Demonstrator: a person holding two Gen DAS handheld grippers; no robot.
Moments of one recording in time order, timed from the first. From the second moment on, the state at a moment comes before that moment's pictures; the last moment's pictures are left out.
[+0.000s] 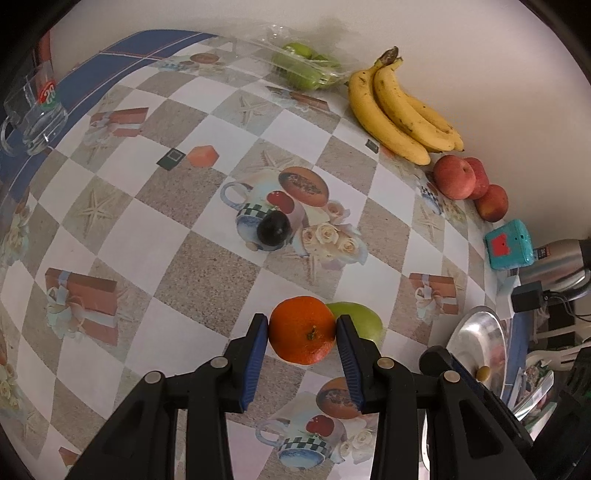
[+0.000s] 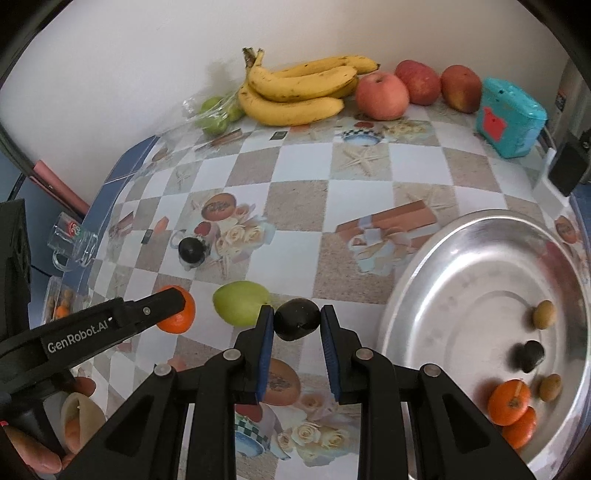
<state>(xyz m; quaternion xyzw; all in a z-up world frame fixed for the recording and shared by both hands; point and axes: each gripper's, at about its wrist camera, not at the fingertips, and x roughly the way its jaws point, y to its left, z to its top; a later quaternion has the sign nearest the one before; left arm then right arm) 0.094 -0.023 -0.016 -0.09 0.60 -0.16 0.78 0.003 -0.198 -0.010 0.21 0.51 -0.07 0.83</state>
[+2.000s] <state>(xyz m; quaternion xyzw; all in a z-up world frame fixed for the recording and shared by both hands) -0.005 -0.176 -0.015 0.05 0.55 -0.38 0.74 -0.091 -0.323 -0.017 0.34 0.48 -0.22 0.78</state>
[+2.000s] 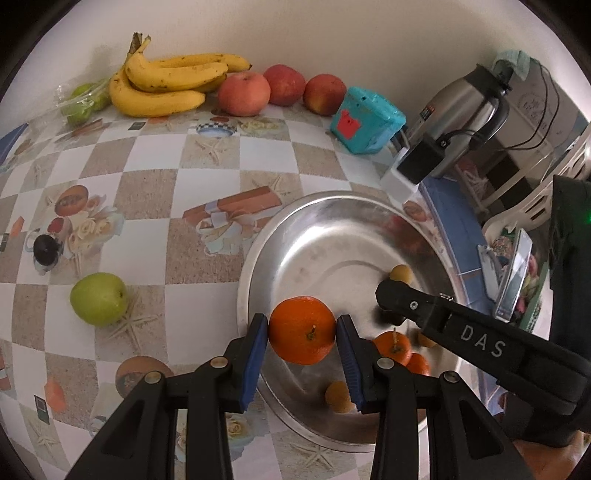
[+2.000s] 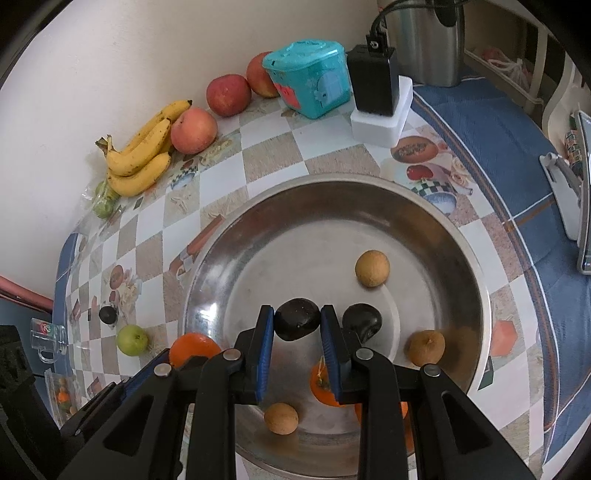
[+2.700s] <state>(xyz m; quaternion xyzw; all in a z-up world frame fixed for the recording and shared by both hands) -0.011 -0.182 -0.017 0.08 0.55 -0.38 0.74 -0.084 -0.316 -0.024 0.33 0.50 -0.22 0.77</state>
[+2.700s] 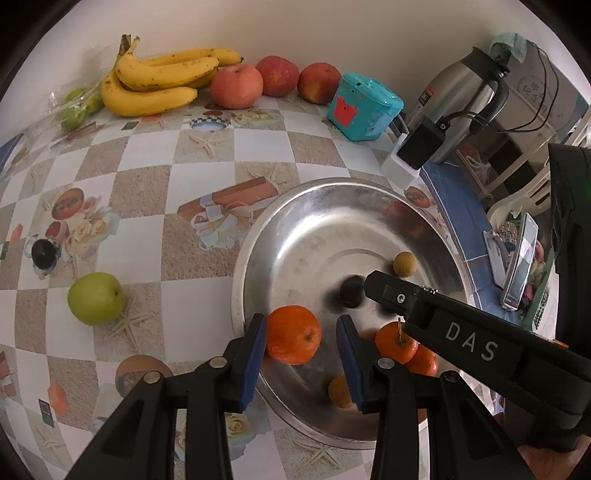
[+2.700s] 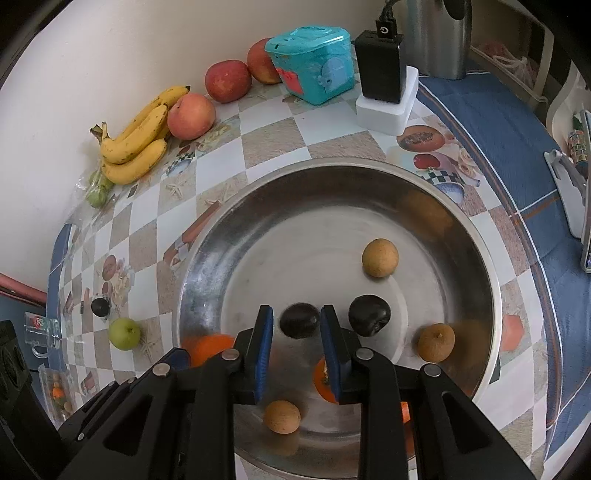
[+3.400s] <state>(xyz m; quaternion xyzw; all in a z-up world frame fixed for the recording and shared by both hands) 0.016 -0.161 -0.017 0.06 0.57 -0.31 0.76 -0.083 -0.317 -0.005 0.31 0.48 -0.24 0.78</state>
